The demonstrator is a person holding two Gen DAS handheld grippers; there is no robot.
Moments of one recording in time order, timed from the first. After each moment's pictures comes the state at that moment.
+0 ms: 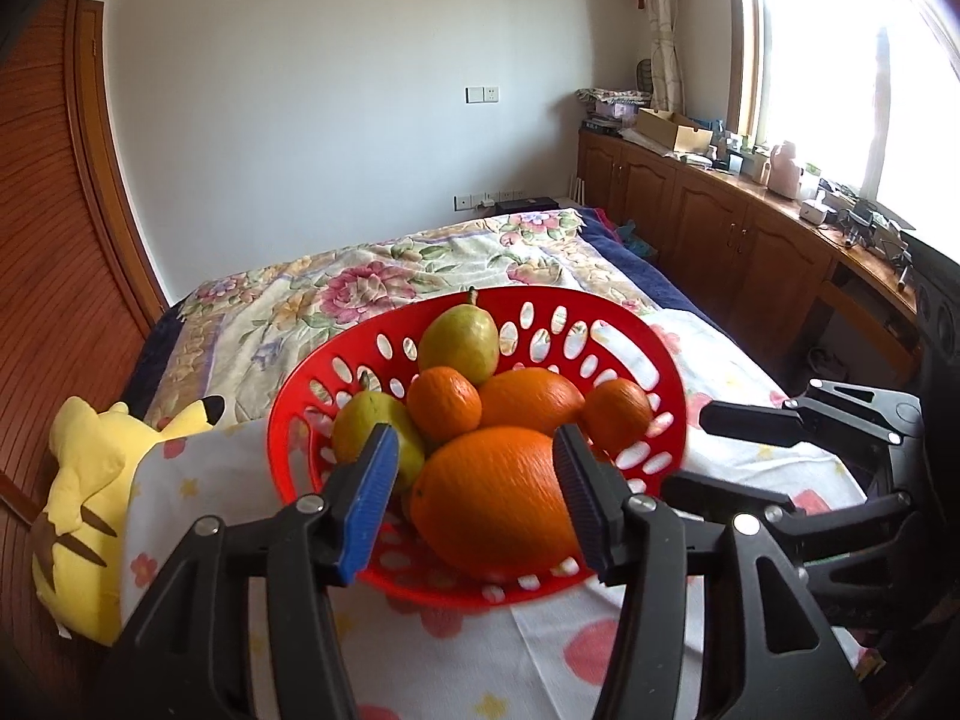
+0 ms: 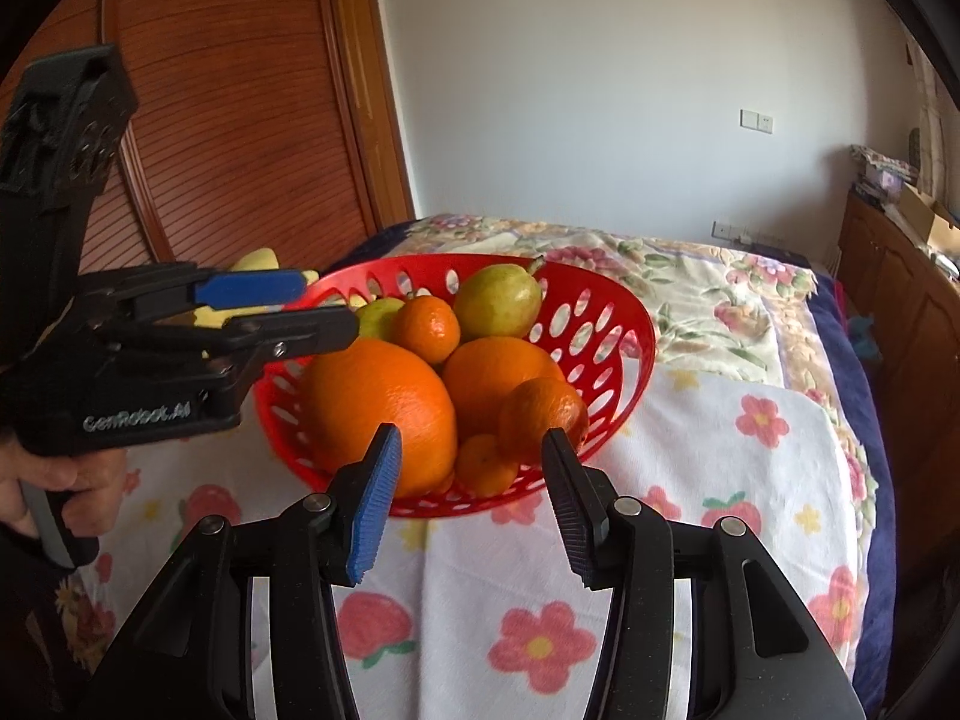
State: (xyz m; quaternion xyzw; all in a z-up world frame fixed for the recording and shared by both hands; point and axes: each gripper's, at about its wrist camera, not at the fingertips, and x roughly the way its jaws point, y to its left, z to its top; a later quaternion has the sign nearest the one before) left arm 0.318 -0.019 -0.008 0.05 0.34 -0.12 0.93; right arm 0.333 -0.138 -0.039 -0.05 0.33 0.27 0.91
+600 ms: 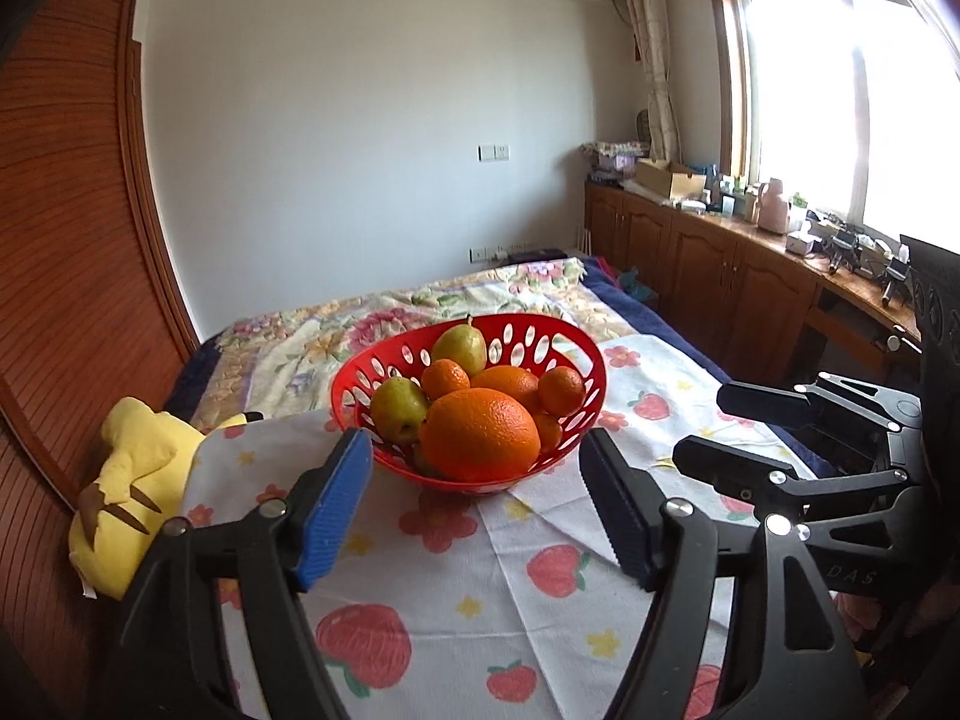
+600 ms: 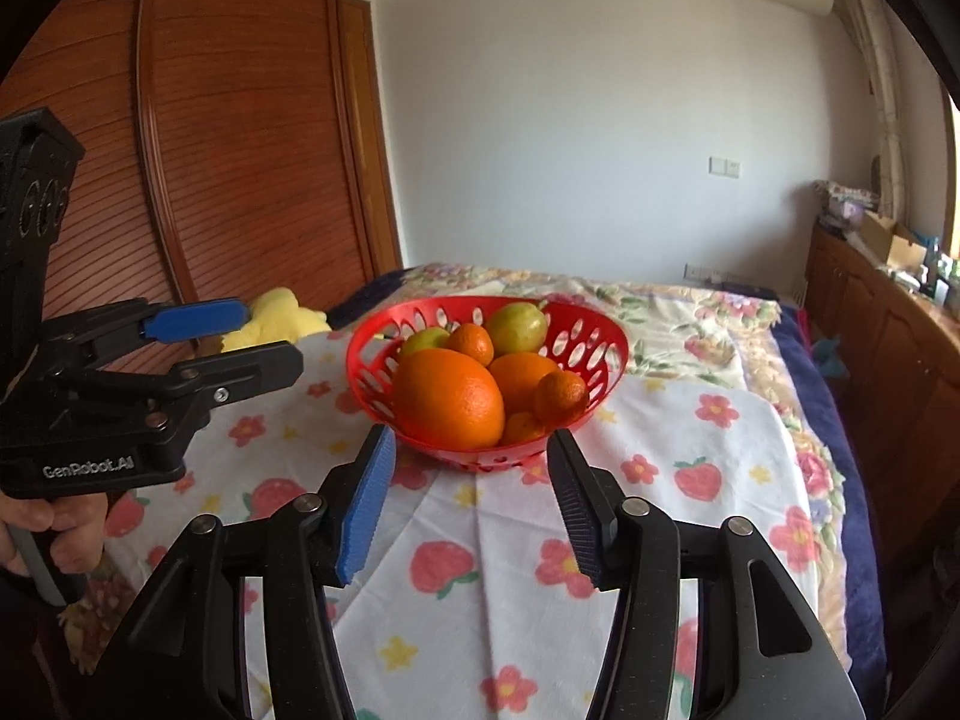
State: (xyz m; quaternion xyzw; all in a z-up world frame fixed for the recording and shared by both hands) left arm 0.197 -0.008 0.030 0.05 0.26 -0.10 0.96; right arm 0.227 -0.144 0.001 -0.04 0.26 0.23 0.94
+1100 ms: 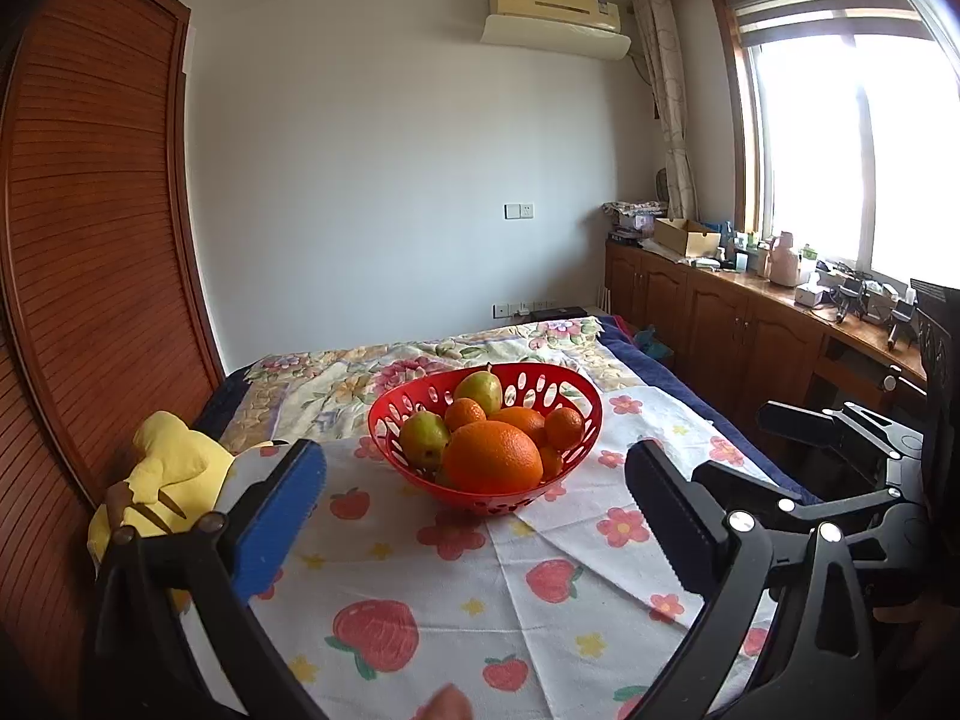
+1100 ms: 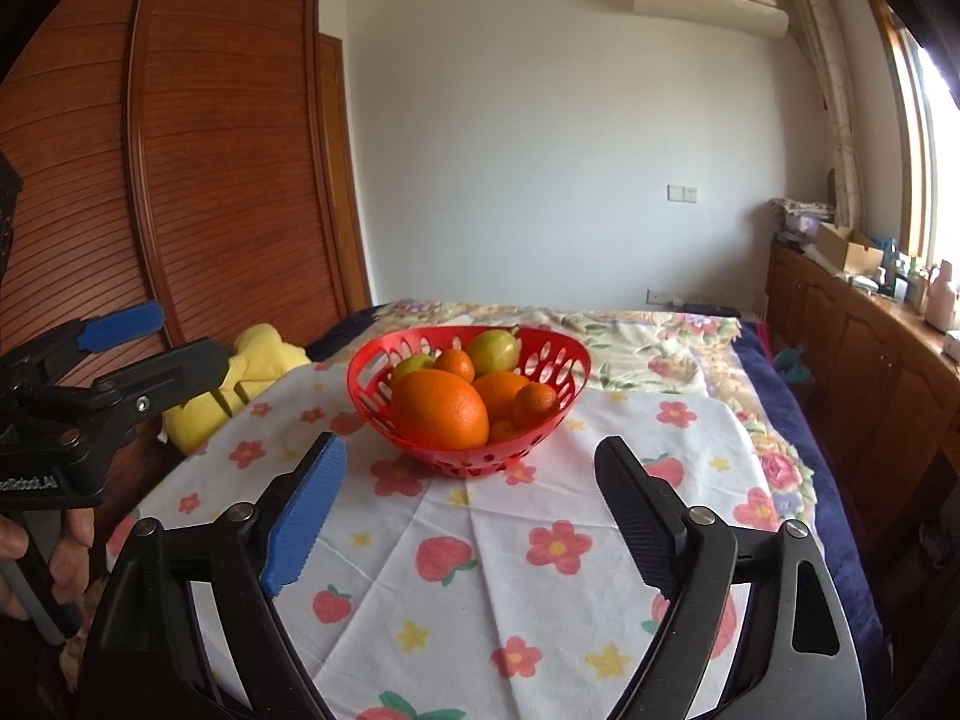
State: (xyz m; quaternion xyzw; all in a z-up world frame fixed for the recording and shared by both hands) left arm 0.143 0.001 0.048 0.02 0.19 -0.06 0.98; right arm 0.185 -0.152 0.016 -0.03 0.22 0.19 0.96
